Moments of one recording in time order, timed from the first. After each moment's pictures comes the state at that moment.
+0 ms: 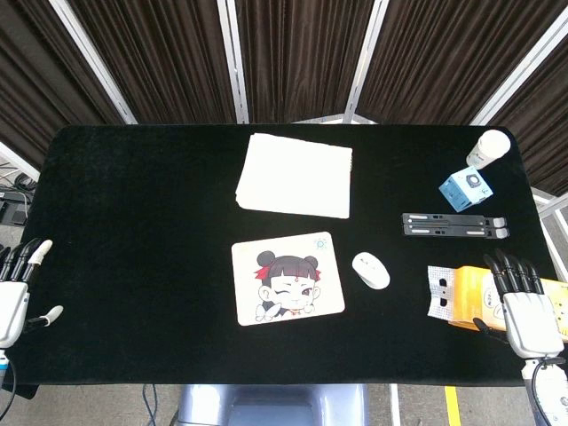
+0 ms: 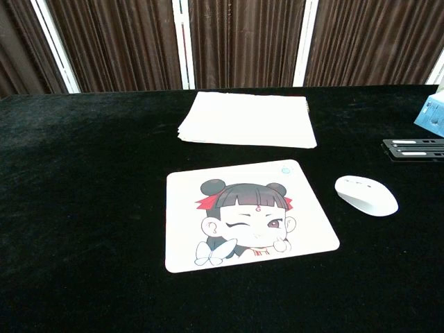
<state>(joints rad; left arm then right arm) -0.09 -1.13 -0.04 -1.62 1.48 1.48 0.11 0.08 -1.13 0.06 -1.62 -1.49 1.47 -0.12</state>
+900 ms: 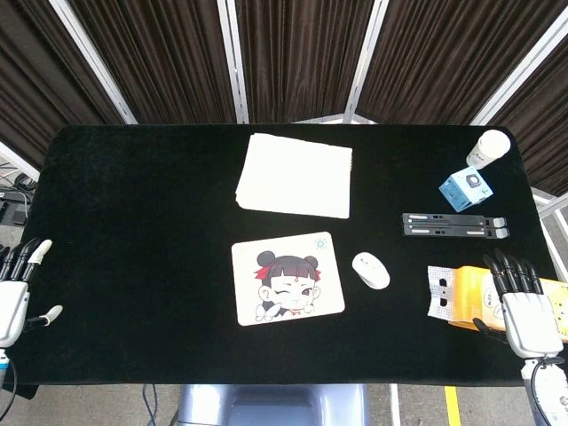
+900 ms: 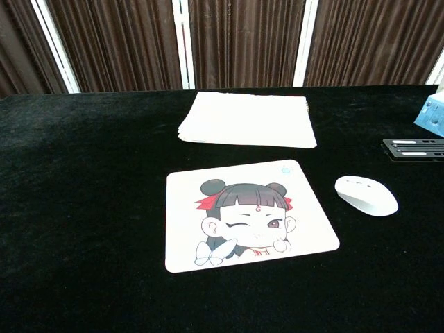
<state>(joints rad) -0.09 -1.13 -0.04 -1.63 1.47 1.48 0.14 0.08 -1.13 0.06 -1.62 -1.48 1.46 -0.12</state>
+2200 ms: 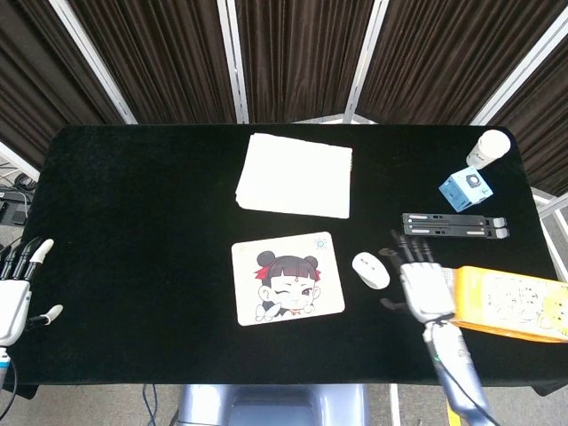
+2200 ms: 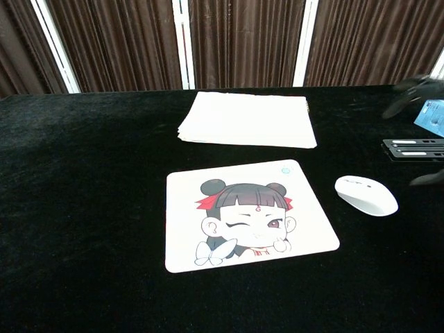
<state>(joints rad) -0.10 -1.12 -0.05 -1.63 1.46 1.46 0.15 0.34 -1.35 0.19 -1.95 -1.16 1.25 -0.57</state>
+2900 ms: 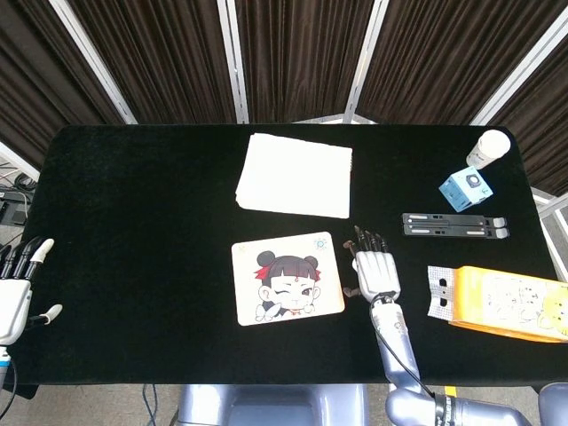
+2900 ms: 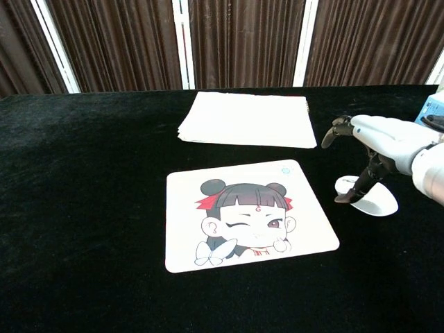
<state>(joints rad) -0.10 -1.13 -0.05 -1.63 1.46 1.46 0.17 0.54 -1.68 0.29 -1.72 -0.83 1.27 -0.77</state>
